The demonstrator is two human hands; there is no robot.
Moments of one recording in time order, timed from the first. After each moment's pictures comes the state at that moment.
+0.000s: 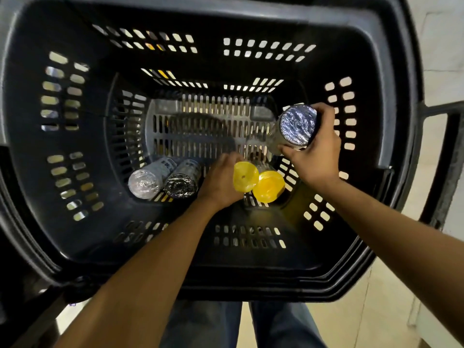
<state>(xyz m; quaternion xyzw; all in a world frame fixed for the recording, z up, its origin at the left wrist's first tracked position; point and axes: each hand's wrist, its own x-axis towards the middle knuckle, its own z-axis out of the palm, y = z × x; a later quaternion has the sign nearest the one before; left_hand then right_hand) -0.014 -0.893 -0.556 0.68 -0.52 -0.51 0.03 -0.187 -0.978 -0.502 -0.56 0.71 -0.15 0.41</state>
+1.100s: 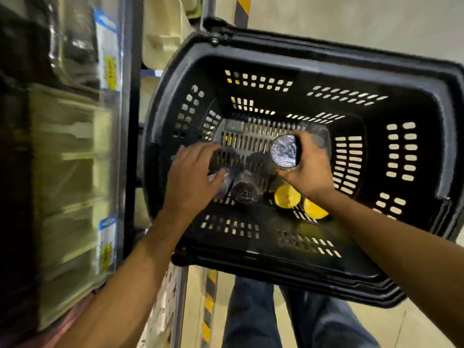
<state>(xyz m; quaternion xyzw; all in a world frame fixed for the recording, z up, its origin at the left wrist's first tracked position) 0.153 -0.883 -0.417 0.77 -0.59 -0.24 0.06 -0.062 -0.969 -0.463 -0.69 0.59 -0.03 0.42</state>
